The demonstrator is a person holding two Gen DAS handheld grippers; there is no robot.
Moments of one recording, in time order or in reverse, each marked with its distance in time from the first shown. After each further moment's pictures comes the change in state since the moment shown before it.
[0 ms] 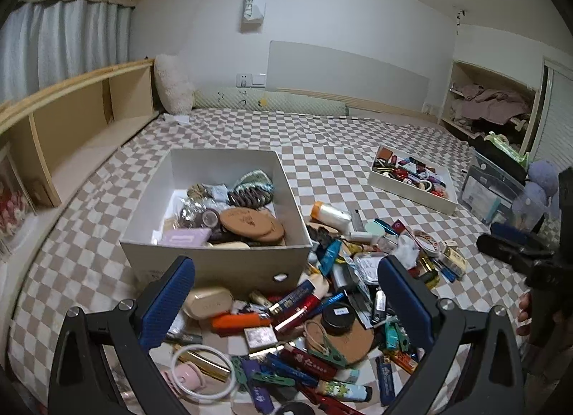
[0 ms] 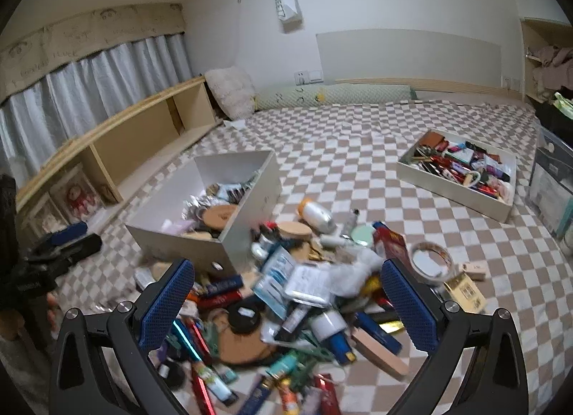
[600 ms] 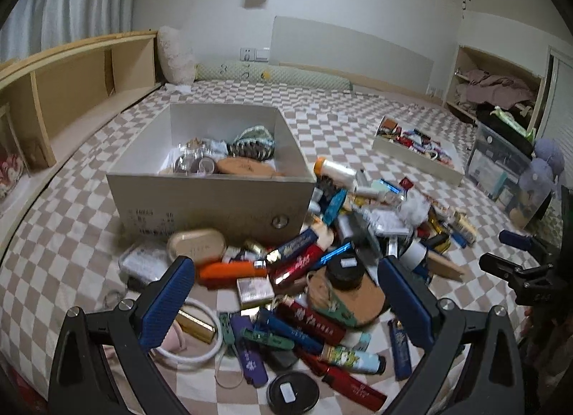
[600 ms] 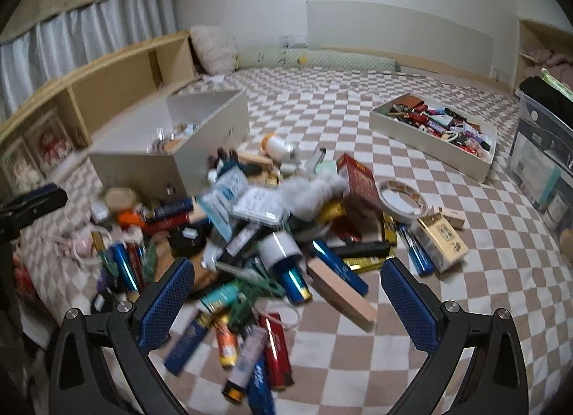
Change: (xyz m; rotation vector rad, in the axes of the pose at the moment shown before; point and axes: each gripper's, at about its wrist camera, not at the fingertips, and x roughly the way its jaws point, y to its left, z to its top) left arm 0.023 0.002 -0.068 -0.008 0.072 0.020; right arm 0.022 -0.022 -0.077 -0.093 0.129 -0.083
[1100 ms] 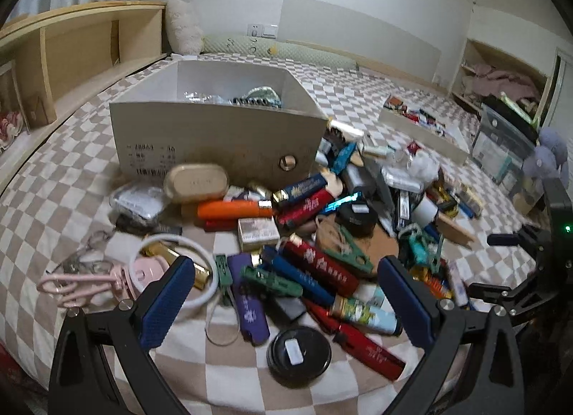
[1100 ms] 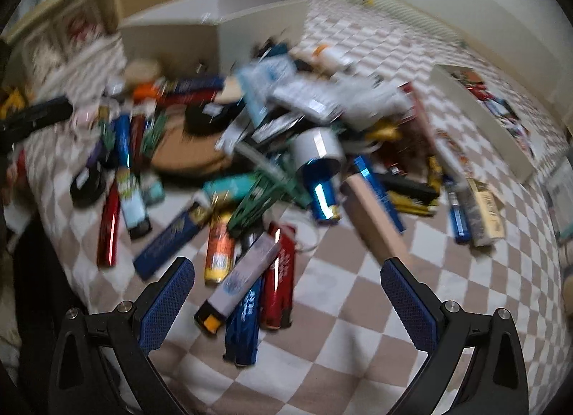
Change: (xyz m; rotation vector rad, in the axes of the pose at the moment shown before) left arm 0.013 0.006 -0.055 -0.025 0.064 -0.002; right arm 0.047 0.029 -0.045 -0.320 0.306 0.056
